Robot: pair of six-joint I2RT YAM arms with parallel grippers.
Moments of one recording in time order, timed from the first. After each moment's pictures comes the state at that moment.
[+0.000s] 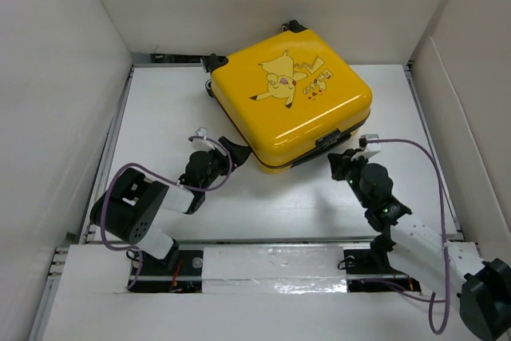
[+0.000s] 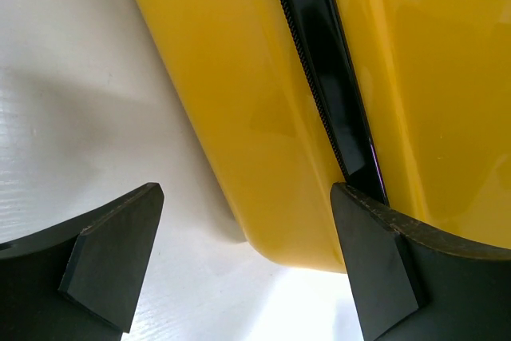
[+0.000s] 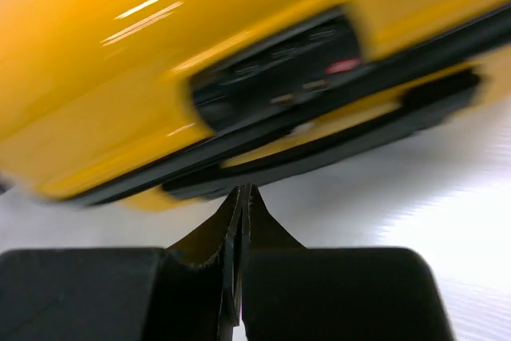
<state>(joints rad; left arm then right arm) -0.50 1.52 0.30 0.96 0.02 -1.00 0.58 0.73 0.24 0.36 0.24 0.38</state>
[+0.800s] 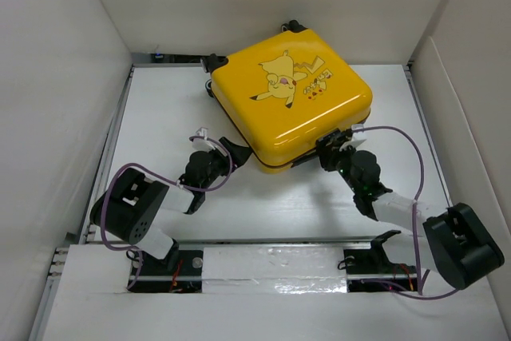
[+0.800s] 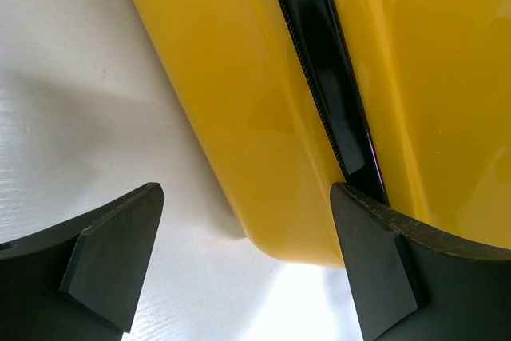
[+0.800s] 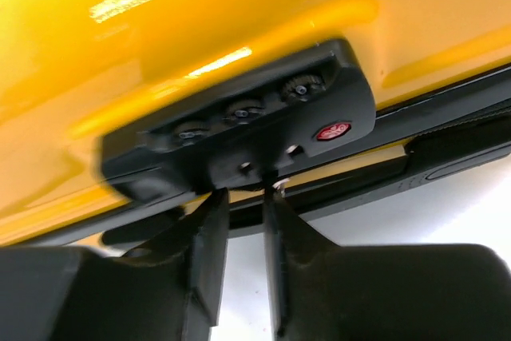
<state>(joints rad) -0.50 1.52 0.30 0.96 0.04 -1.00 0.43 1.15 0.28 0.72 0.06 0.33</state>
